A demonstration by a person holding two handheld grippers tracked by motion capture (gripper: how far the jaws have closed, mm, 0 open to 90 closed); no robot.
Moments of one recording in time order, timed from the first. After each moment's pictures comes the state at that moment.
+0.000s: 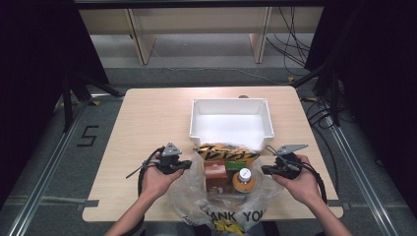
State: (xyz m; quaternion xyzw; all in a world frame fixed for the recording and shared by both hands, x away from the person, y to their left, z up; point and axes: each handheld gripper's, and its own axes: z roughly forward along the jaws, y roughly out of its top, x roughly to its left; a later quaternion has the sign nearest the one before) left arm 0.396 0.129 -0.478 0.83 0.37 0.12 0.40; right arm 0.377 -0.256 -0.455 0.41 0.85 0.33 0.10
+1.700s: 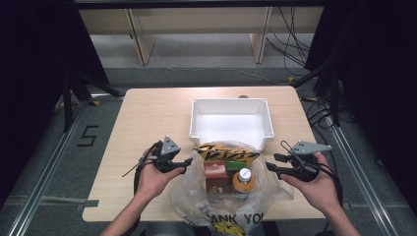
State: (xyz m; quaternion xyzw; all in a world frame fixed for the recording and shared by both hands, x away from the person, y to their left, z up) left arm 0.386 0.131 -0.444 0.82 0.36 0.20 0.40; right arm 0.347 -0.269 -0.403 0.38 0.82 0.40 0.16
